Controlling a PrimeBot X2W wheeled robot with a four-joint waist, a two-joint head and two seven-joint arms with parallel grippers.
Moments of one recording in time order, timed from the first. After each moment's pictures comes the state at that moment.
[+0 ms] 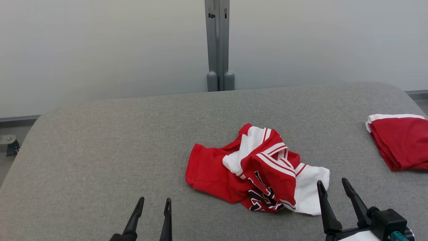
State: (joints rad) left arm 0.19 0.05 -0.26 0.09 -0.19 0.01 -0.26; right arm 0.20 -0.07 0.06 0.04 0.20 0.13 -0.26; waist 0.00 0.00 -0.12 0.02
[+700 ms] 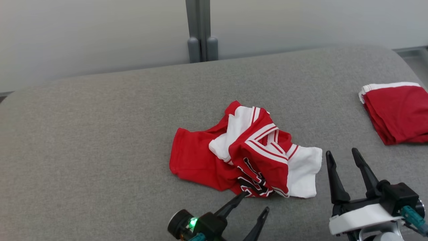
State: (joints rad) left arm -0.10 0.05 -0.75 0.29 -0.29 -0.13 -0.26; right arm 0.09 -0.09 0.03 0.04 0.19 0.13 -0.26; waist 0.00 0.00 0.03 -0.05
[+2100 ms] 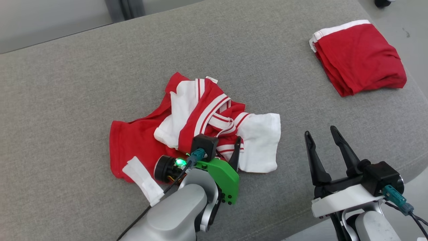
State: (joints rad) left arm -0.65 0.05 -1.11 0.61 -0.88 0.32 -0.19; right arm -0.05 -0.09 0.11 0.07 0.19 0.13 -0.26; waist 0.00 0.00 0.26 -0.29
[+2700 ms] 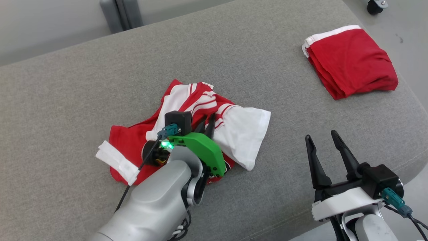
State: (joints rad) left arm -0.75 0.05 -1.06 0.75 -1.09 0.20 -0.26; right arm -0.04 -0.08 0.11 0.08 0.19 0.13 -0.26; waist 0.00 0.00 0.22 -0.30
